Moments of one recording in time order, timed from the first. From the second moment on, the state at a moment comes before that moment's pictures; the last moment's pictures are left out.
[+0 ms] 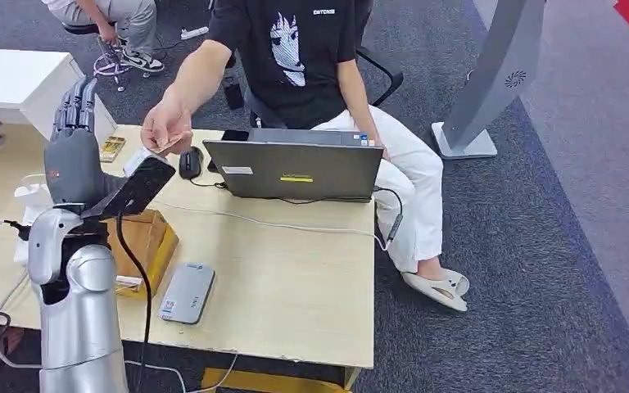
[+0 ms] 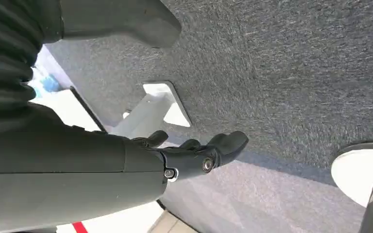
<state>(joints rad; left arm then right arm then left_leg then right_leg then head) -0.37 -0.17 0.33 -1.65 -1.24 0.13 -0.20 -0.02 0.26 -1.24 -0.92 1.57 0.01 0.23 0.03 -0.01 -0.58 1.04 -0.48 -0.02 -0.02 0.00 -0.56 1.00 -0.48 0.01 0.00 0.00</state>
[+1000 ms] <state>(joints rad) -0.19 -0.14 0.28 -1.71 -1.17 0.03 -0.24 0.01 0.24 -1.17 -0.89 1.57 0.03 0.23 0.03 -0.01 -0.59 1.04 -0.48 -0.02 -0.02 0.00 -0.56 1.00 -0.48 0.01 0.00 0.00</state>
